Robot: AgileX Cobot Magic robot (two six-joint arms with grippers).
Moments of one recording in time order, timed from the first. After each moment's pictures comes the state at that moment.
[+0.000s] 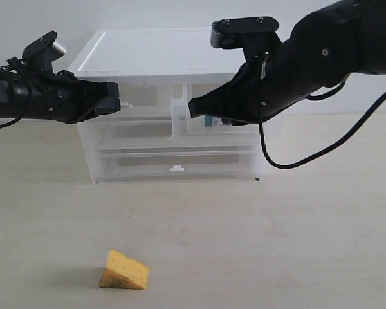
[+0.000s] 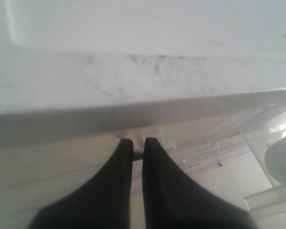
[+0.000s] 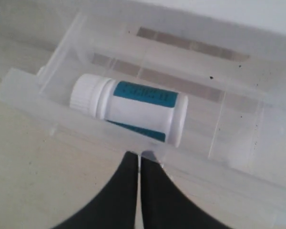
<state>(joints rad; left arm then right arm) -0.18 1.83 -1.16 -1.64 0.43 1.41 0.57 1.68 -1.27 -0.14 0.40 0.28</state>
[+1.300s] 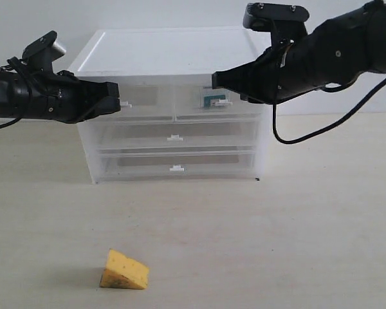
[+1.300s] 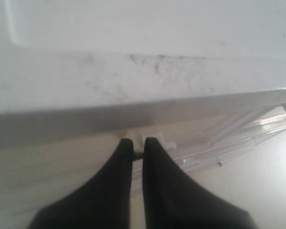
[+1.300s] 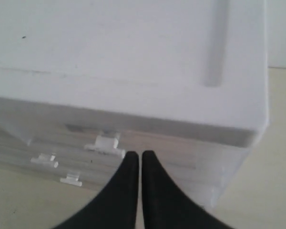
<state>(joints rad) -0.18 1.83 -1.16 -1.64 0.43 1.41 0.45 1.73 -1.28 -0.14 0.25 0.37</state>
